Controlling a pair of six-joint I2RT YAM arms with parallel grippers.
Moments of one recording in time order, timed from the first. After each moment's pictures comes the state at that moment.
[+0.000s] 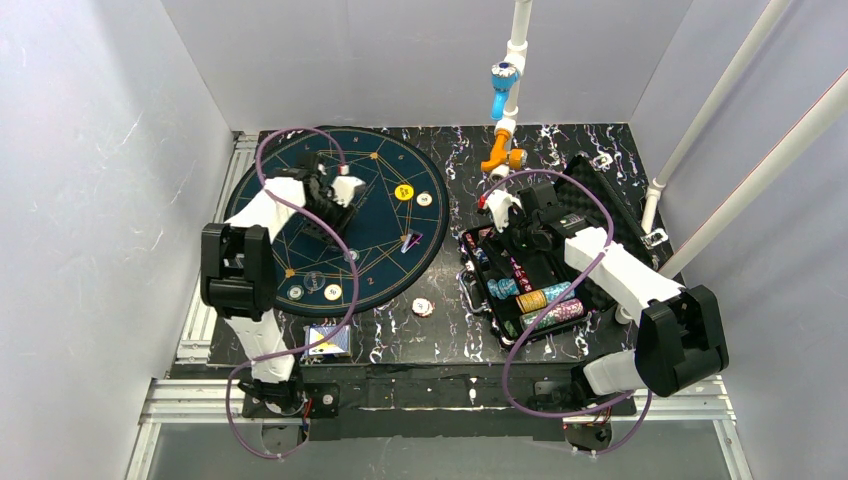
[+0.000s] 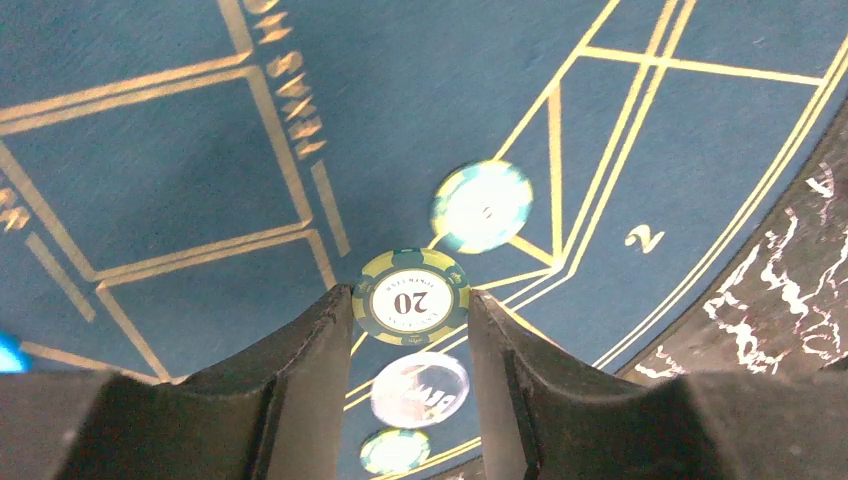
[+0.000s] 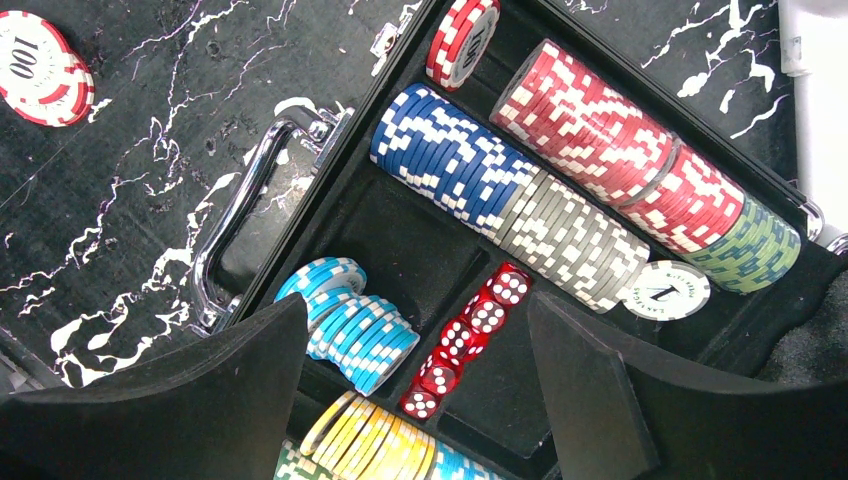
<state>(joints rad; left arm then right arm) -0.14 1.83 1.37 -0.87 0.29 0.51 0.44 1.38 0.97 -0.55 -0.28 -0.42</state>
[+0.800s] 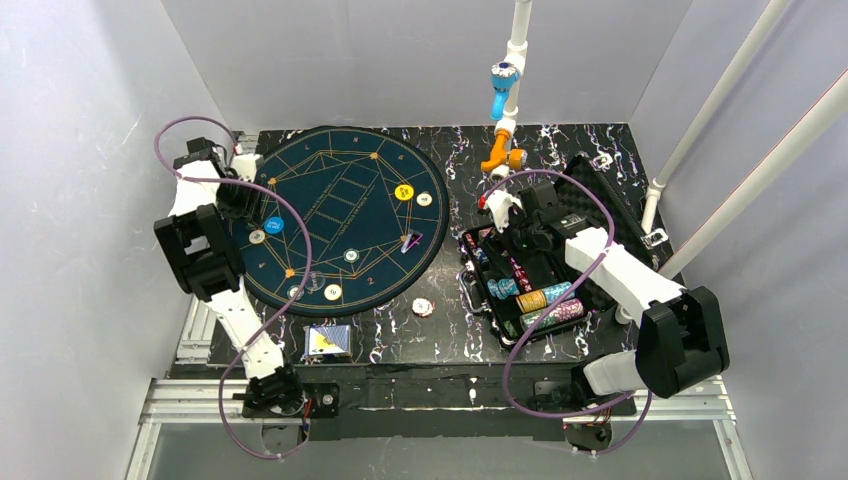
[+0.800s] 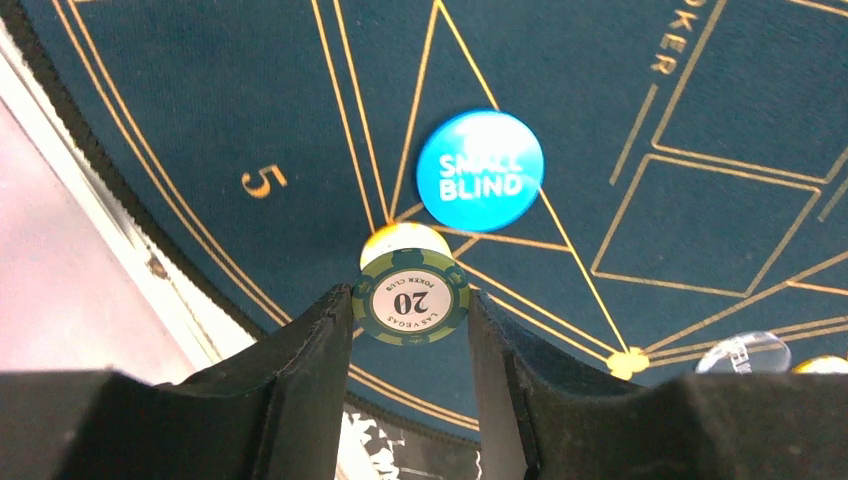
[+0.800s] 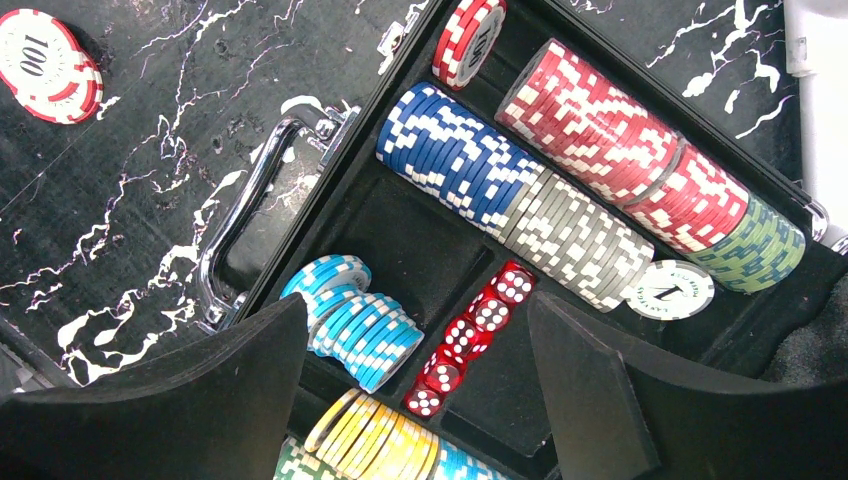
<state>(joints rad) 0.39 2.05 1.74 -0.98 0.28 0.61 0.44 1.37 0.97 -0.56 -0.28 -0.42</state>
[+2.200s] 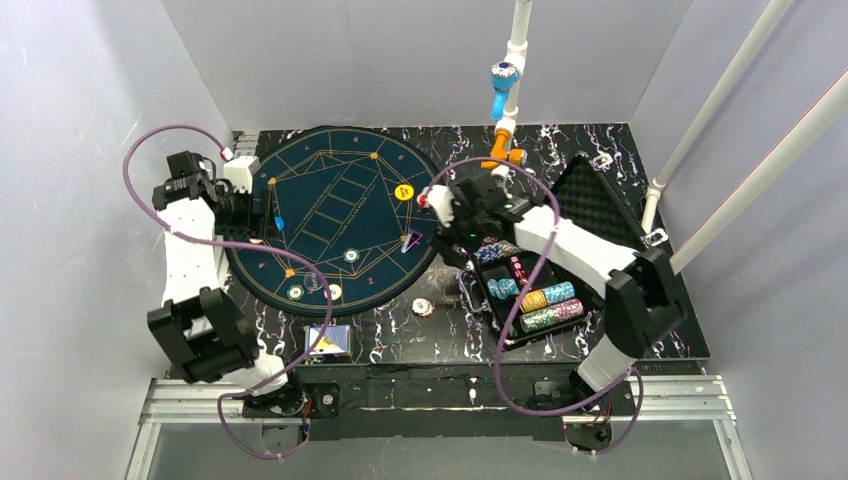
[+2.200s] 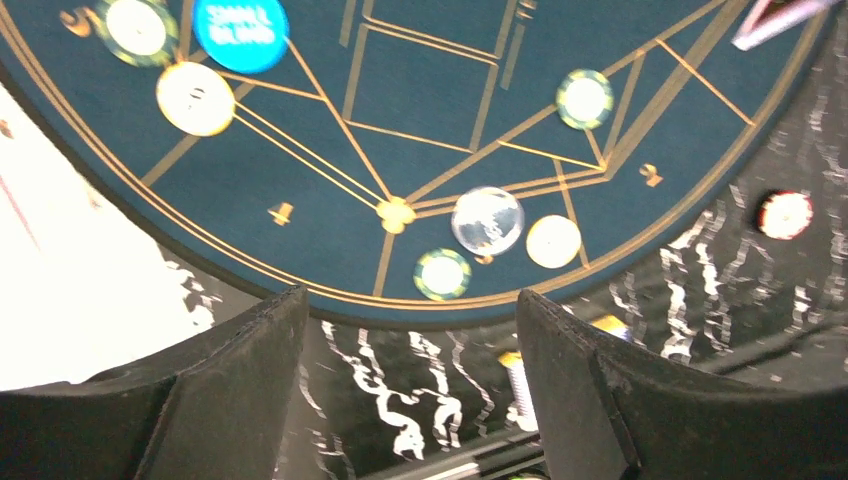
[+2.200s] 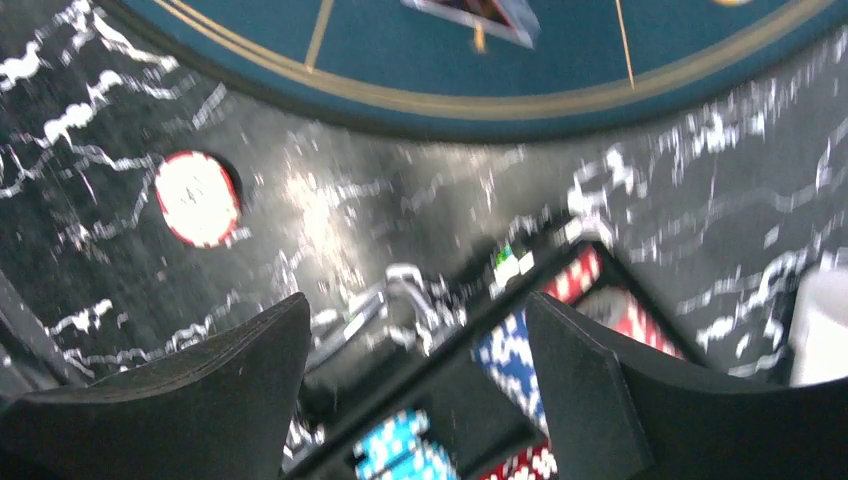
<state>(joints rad) 0.39 1.53 1.43 -1.07 0.44 0.49 0.65 1.57 1.21 -0.58 -0.28 -0.41</state>
